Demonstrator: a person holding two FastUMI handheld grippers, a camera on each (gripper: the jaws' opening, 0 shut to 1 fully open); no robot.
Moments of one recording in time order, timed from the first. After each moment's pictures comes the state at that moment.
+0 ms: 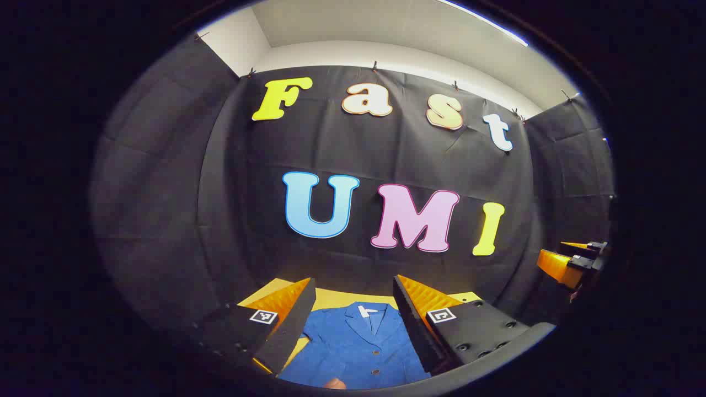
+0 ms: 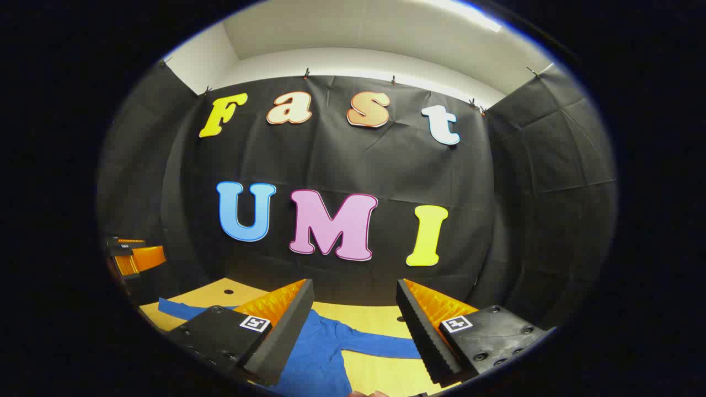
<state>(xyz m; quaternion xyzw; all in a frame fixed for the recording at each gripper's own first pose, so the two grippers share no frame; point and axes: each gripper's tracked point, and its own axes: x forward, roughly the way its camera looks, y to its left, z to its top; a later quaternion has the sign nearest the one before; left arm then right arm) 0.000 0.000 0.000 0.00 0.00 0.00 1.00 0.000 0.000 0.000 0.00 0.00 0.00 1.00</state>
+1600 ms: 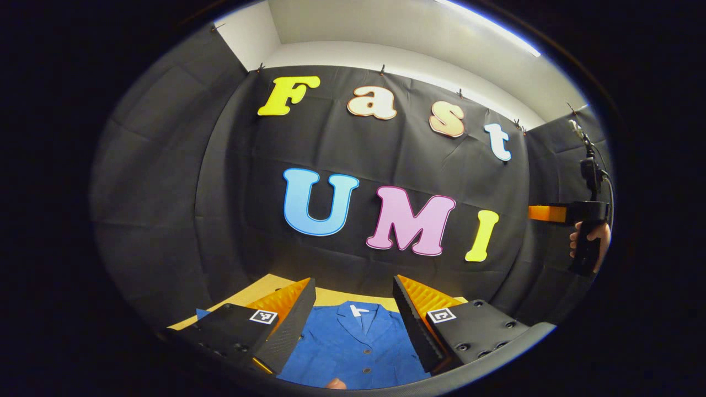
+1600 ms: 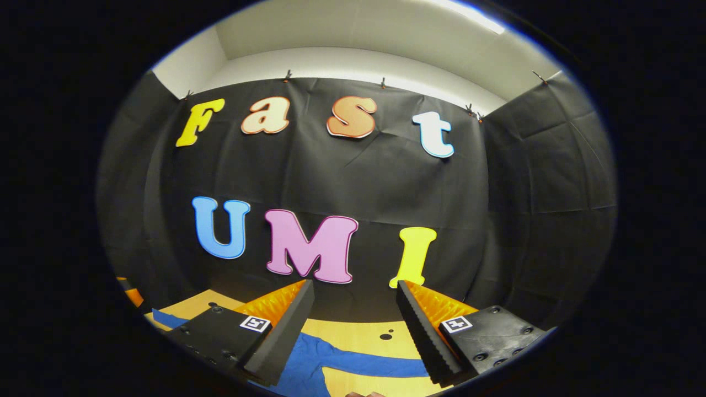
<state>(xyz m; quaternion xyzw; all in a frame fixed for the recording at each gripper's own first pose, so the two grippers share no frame) -0.009 0.006 -0.010 -0.04 0.00 -0.01 1.00 0.095 -0.070 0.079 0.00 0.00 -0.04 1.00</state>
